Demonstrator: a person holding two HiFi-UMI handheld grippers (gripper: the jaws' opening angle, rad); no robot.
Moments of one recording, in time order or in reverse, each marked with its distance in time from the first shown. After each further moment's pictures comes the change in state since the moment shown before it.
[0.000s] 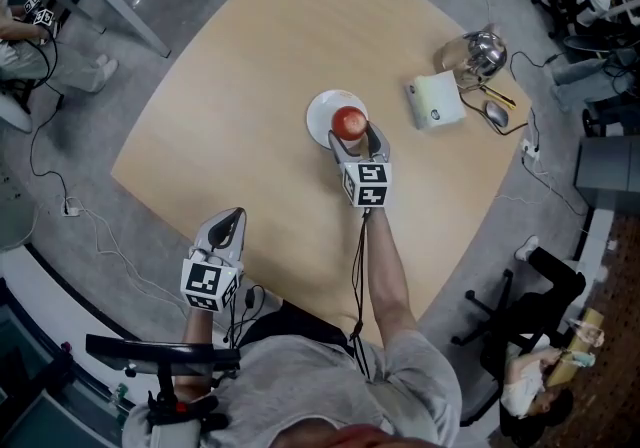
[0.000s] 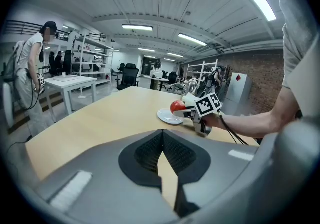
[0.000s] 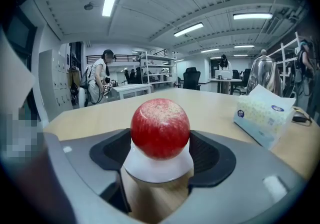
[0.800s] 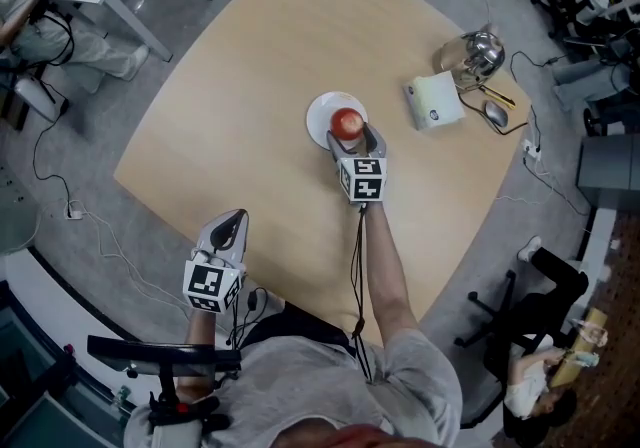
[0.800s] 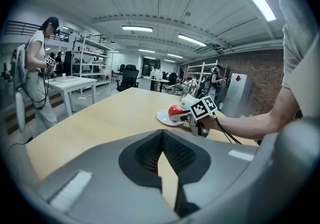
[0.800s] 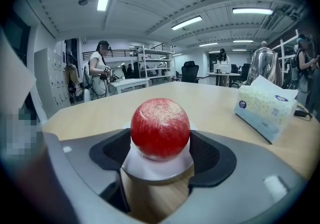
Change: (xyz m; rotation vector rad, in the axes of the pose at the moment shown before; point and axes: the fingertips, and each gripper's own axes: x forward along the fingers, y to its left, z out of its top) left arm 0.002 0.000 0.004 0.002 -0.010 0.000; right arm 0.019 -0.003 -0.017 0.023 0.072 -0.016
